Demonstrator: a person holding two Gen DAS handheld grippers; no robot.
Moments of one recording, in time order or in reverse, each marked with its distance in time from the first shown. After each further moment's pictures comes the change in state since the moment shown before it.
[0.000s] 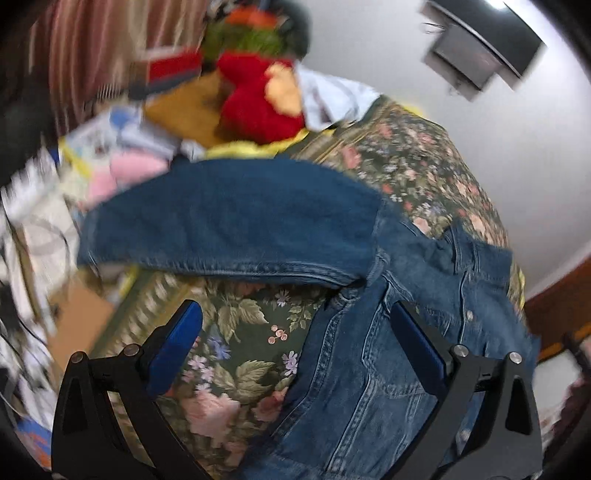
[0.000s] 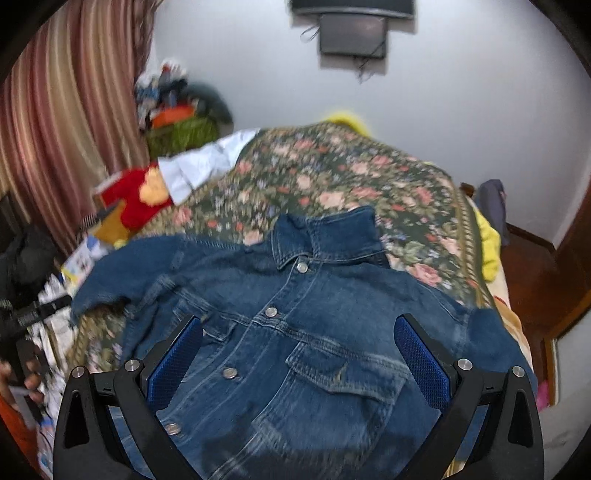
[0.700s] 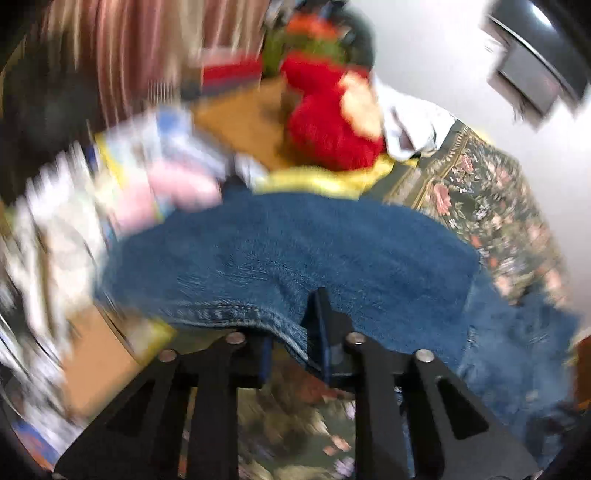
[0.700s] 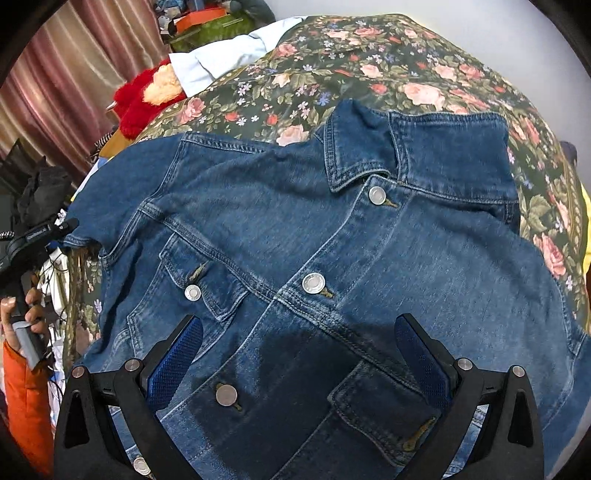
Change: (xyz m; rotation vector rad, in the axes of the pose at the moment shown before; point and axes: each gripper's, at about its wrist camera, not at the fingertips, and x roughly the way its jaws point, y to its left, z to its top) left arm 0.051 0.006 0.052 0.000 -0.143 0.290; right arm 0.160 0.028 -0.004 -0.062 0.379 0.192
